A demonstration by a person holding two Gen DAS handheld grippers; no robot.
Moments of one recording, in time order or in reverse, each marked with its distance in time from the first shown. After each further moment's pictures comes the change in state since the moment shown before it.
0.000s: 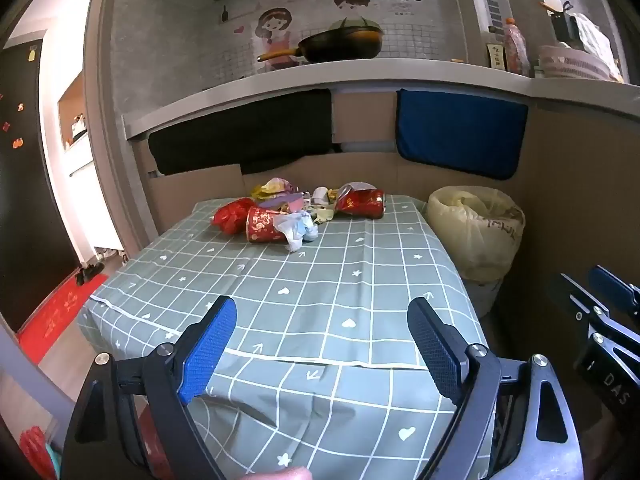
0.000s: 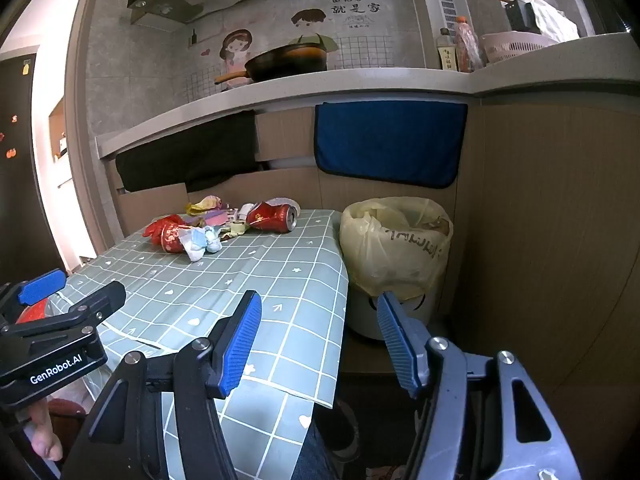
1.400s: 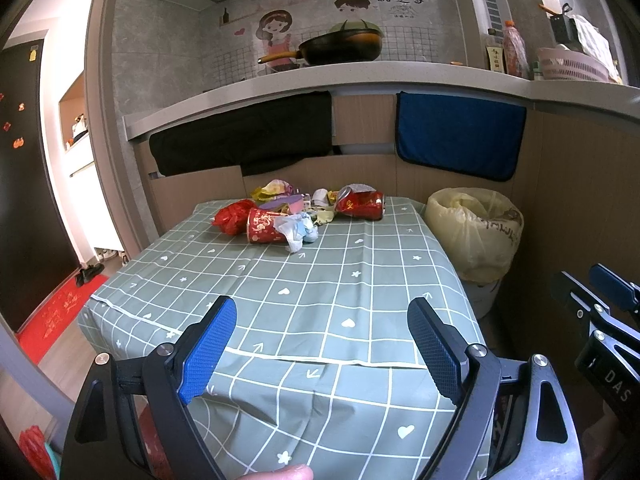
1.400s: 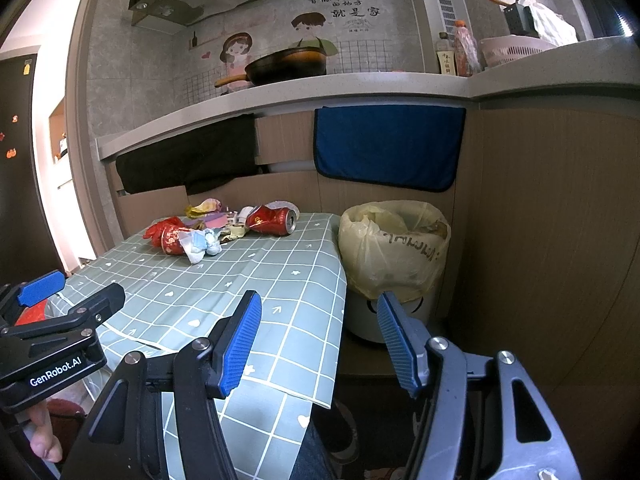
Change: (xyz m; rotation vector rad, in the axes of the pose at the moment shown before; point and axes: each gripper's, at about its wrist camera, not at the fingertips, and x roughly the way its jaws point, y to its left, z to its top) left arm -0.001 -0.001 -0.001 0.016 -0.023 0.017; right arm -0.004 0.000 0.000 0.001 -0.003 -0.003
